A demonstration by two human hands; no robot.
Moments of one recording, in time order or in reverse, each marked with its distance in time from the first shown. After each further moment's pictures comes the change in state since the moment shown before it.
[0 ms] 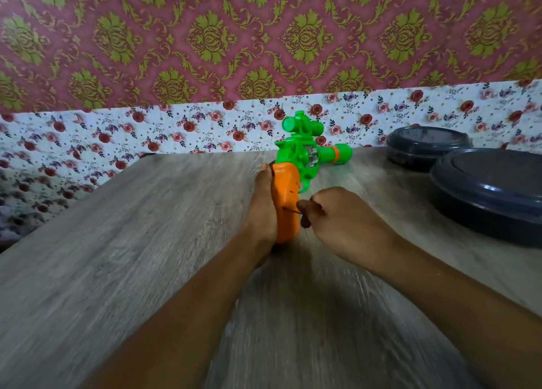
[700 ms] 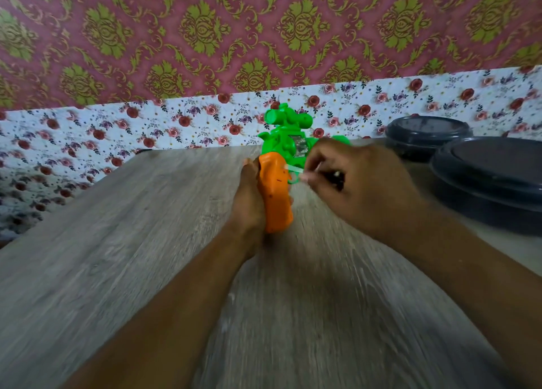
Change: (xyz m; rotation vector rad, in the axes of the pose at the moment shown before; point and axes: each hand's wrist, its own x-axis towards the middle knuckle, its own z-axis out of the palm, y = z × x) left_hand 0.023 -0.018 -0.021 -0.002 -0.028 0.016; right_hand -0.003 0.007 -0.032 -0.075 0.312 -0.379
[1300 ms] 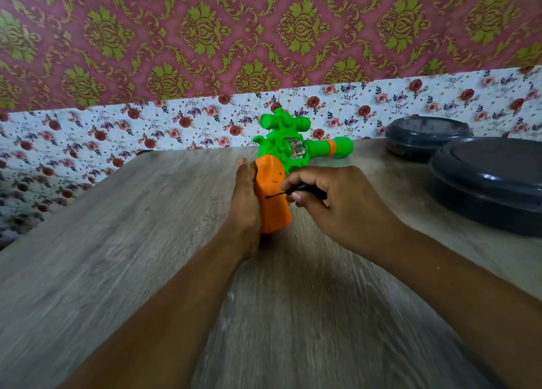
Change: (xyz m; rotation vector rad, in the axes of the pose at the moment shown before) left_hand 0.011 -0.007 -0.007 0.073 0.017 0.067; right_hand -0.004 0.001 0.024 0.305 -0.074 -0.011
